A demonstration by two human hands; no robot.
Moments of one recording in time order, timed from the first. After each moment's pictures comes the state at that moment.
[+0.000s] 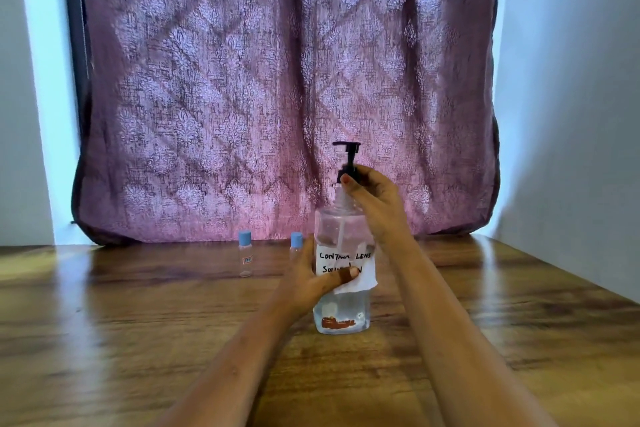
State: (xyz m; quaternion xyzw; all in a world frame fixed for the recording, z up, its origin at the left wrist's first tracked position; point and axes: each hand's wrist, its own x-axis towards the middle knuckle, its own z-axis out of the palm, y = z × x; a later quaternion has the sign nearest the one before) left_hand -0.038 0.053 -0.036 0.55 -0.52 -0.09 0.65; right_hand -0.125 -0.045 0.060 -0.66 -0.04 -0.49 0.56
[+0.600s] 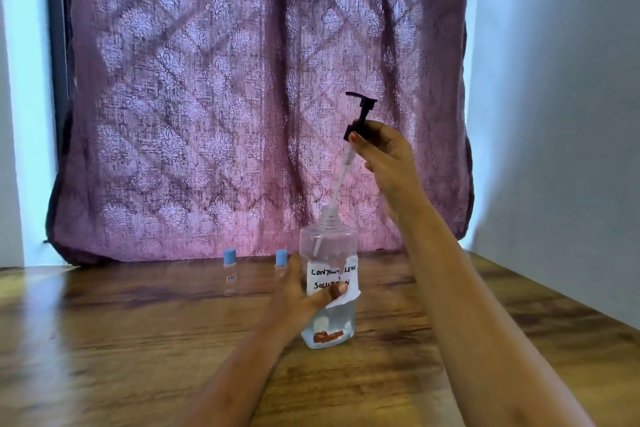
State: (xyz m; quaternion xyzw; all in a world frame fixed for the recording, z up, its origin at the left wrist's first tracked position) left_hand -0.037 0.047 -0.041 0.62 -0.49 -0.04 0.61; right_hand -0.160 -0.043 0.141 -0.68 -0.06 -0.54 0.49
